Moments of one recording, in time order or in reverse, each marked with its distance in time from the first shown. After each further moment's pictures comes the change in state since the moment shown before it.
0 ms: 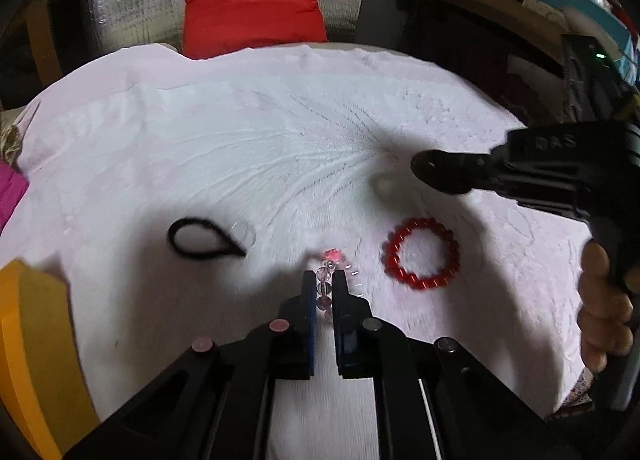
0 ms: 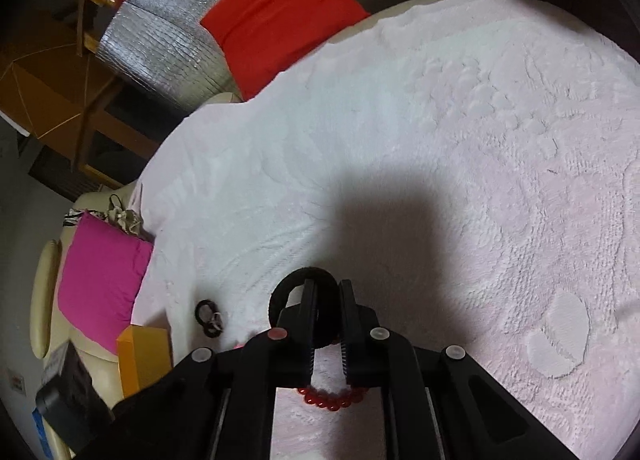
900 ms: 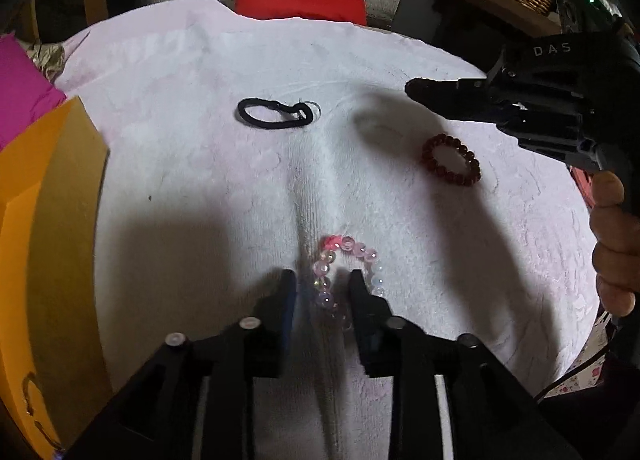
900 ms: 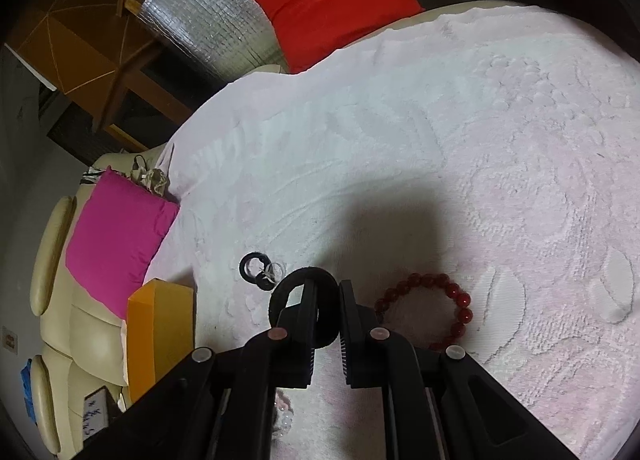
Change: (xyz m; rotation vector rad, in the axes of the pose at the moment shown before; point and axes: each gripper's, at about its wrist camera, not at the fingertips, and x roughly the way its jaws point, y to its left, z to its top) left arm -0.022 0.027 -0.087 -0.145 0.023 0.016; right arm 0.011 0.056 -0.041 -0.116 0.037 0.045
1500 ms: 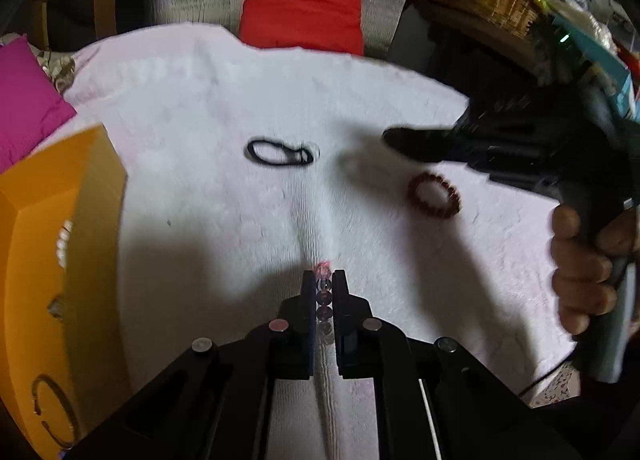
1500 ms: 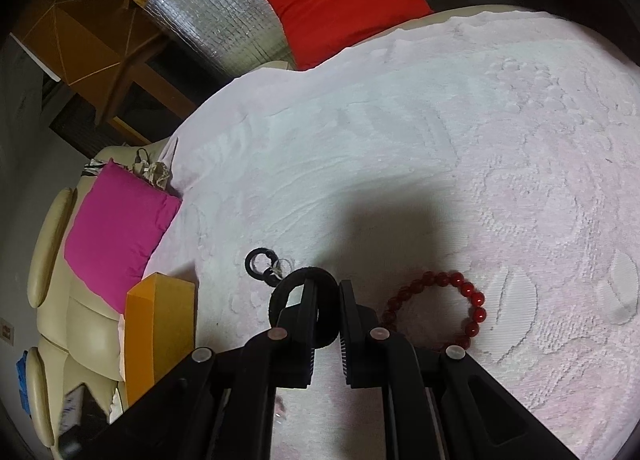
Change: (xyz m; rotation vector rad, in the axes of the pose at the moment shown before) left arm -0.036 0.004 0.006 -0.009 -0.107 -0.019; right arm 0.004 0.010 -0.003 -0.035 -0.001 0.003
